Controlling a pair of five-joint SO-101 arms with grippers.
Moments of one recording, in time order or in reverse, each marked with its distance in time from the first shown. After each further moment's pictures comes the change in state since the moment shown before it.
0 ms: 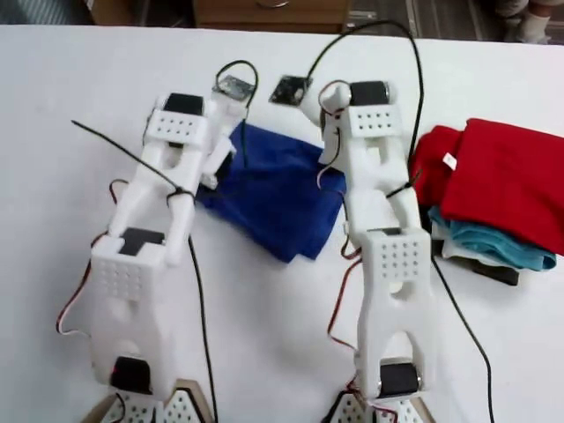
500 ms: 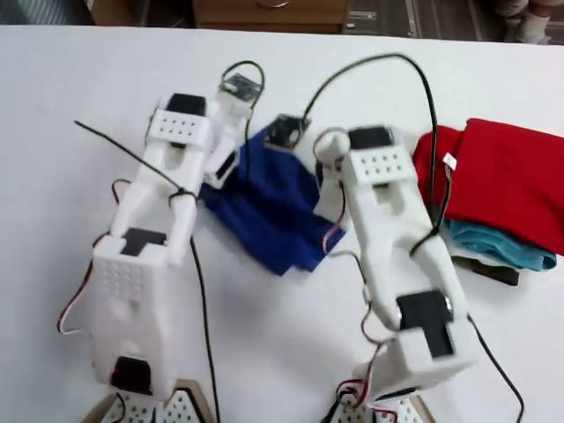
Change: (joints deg) left arm 1.5 0.4 -0.2 -2.5 -4.6; right arm -3.5 -43.4 66.6 -20.7 -5.3
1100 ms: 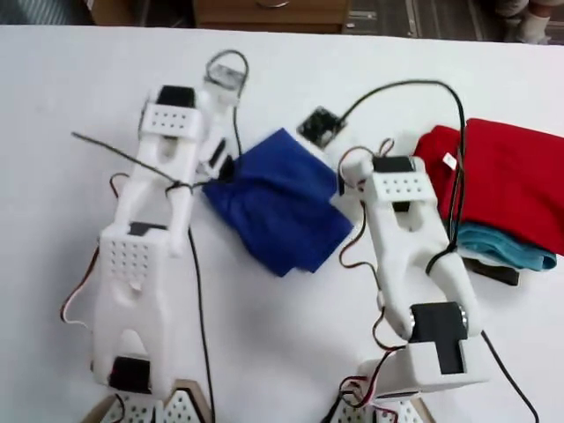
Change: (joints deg) left arm -4.0 10.9 -19.4 7.6 6.6; right arm 6.2 -1.9 7.6 -19.7 -8.0
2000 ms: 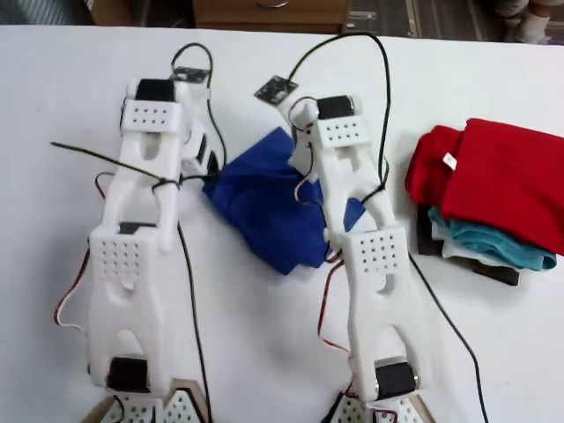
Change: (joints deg) left arm -3.4 0.0 -0.7 9.2 12.2; right arm -7.2 63.6 -87.5 35.3 -5.0
